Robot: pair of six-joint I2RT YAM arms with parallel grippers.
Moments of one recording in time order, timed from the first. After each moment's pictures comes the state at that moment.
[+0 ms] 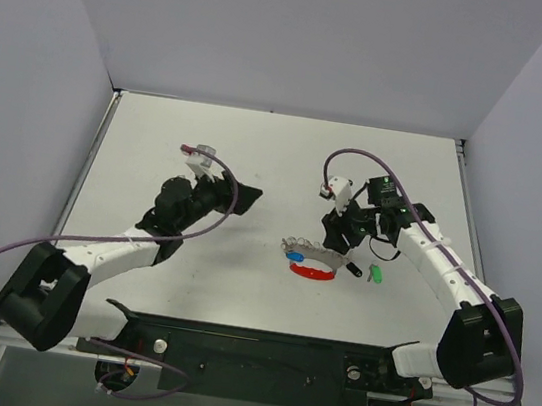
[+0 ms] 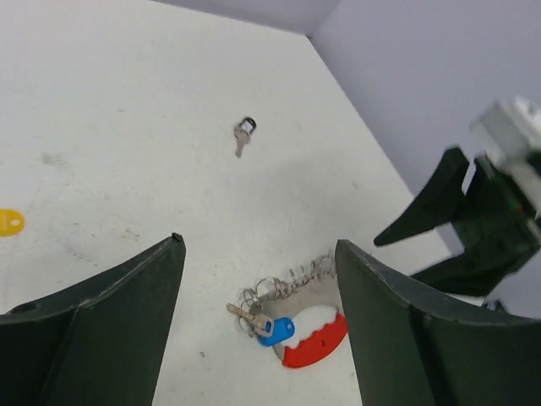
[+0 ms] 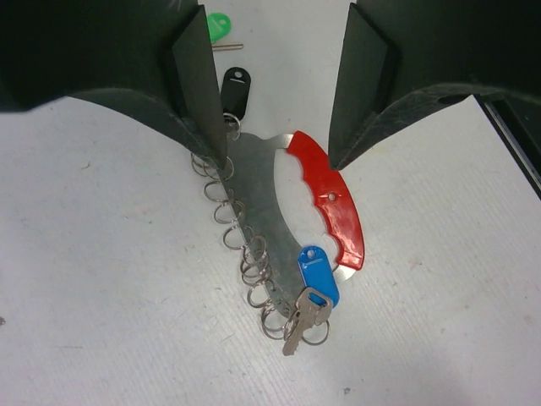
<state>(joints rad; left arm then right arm) -0.55 1.35 0.55 0.76 0.18 -0.58 0.34 1.40 1.01 -0.64 -0.50 -0.56</state>
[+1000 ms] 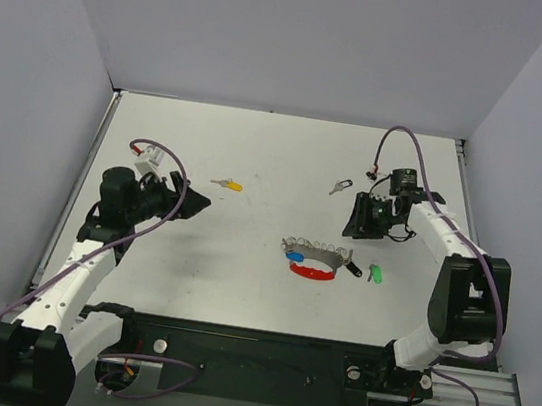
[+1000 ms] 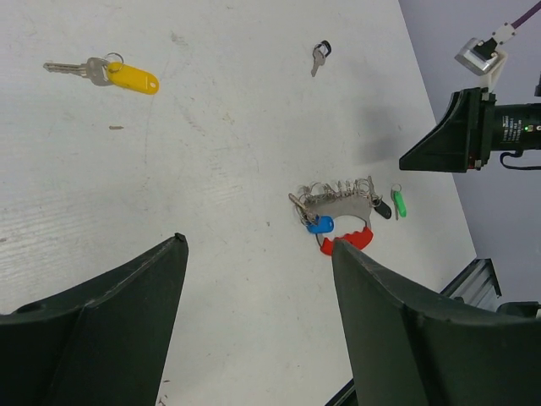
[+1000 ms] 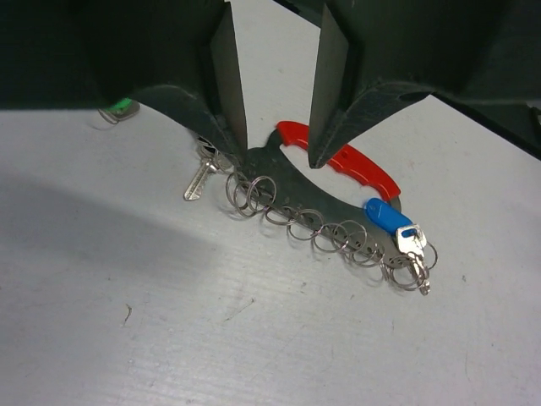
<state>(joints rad) -0.08 0.95 0.59 -0.02 0.55 -0.55 0.11 1.58 1.05 -0.62 -0.43 0.06</state>
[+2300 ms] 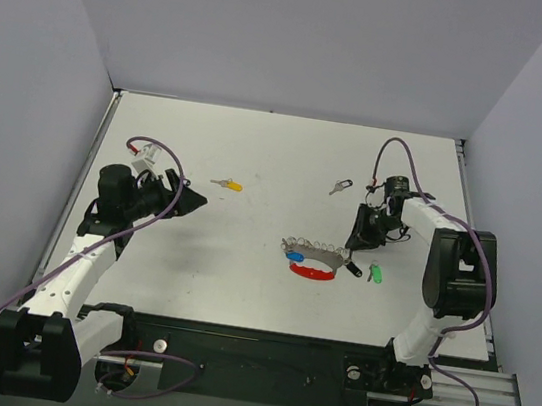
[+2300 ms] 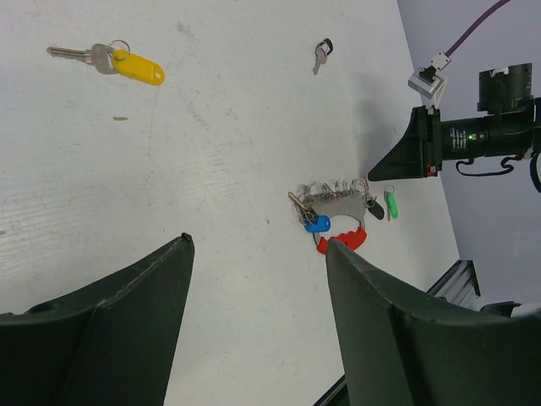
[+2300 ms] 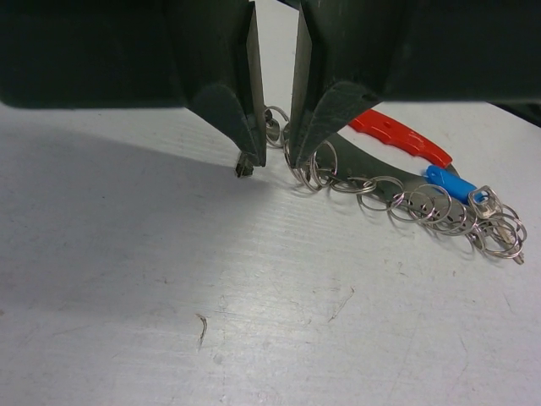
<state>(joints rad) -0.02 1.01 0.59 0.01 0.62 -0.57 0.09 1.77 1.06 -0.62 -0.37 0.15</state>
